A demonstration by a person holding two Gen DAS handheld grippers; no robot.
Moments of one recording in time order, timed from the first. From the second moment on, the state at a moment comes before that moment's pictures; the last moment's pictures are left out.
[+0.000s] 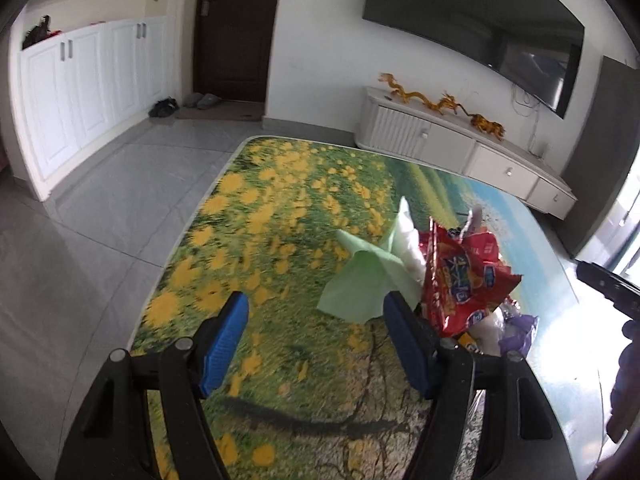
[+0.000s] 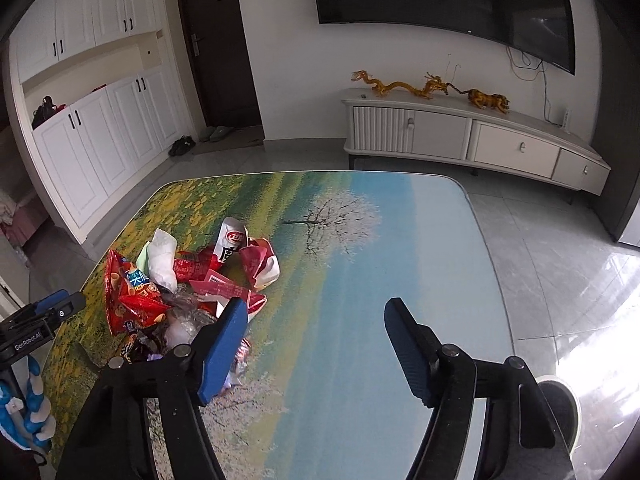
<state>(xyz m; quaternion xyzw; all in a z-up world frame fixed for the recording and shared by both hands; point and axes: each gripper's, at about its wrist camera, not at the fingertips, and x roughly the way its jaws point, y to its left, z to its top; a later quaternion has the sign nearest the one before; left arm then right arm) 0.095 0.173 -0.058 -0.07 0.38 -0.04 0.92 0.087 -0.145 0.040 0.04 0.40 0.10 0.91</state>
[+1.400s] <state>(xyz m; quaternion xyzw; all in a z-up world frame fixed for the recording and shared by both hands) 0.110 0.153 -0.033 -0.09 0.37 -0.12 0.92 0.128 -0.141 0.021 0.08 0.40 0.17 0.90</state>
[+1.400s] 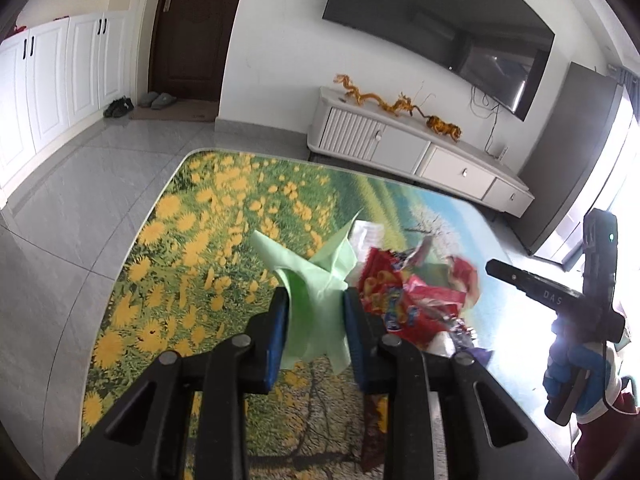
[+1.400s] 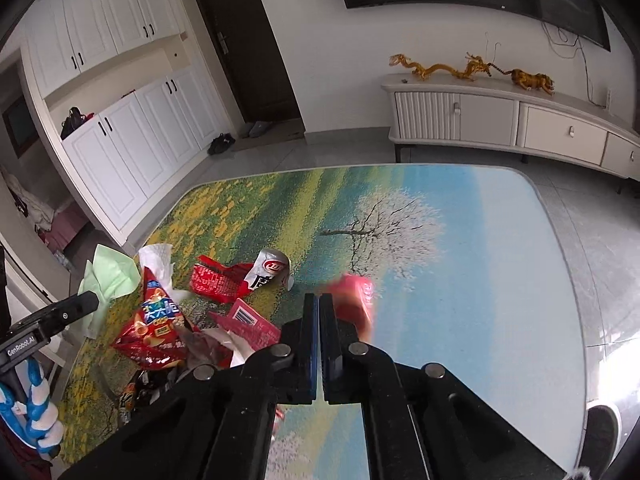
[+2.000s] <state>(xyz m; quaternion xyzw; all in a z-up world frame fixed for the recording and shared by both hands) 0.080 0.127 0.002 -0.10 0.34 -0.14 0.93 0.131 -0.186 0.005 0.10 0.41 0.13 0.90</state>
